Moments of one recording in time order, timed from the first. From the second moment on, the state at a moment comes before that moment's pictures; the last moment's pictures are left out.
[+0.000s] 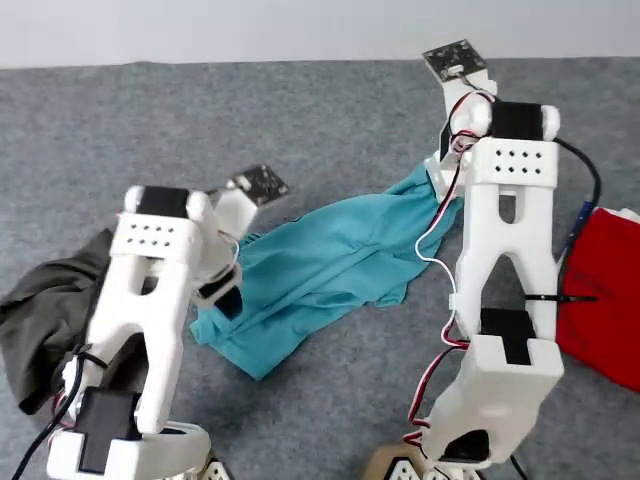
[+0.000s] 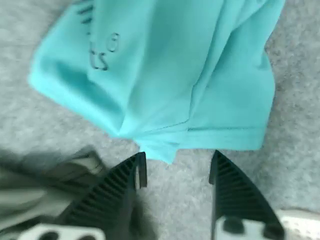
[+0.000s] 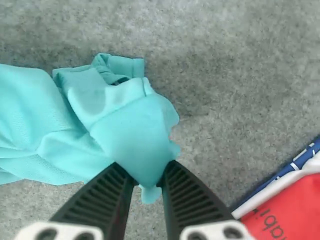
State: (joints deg) left arm 3.3 -6.8 20.9 90.4 -34.3; right arm 0.7 17.7 -32.6 93.9 21.1
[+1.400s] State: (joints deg) left arm 0.3 -12.8 8.7 91.8 -33.0; right arm -3.1 10.0 -32.6 98.2 21.1
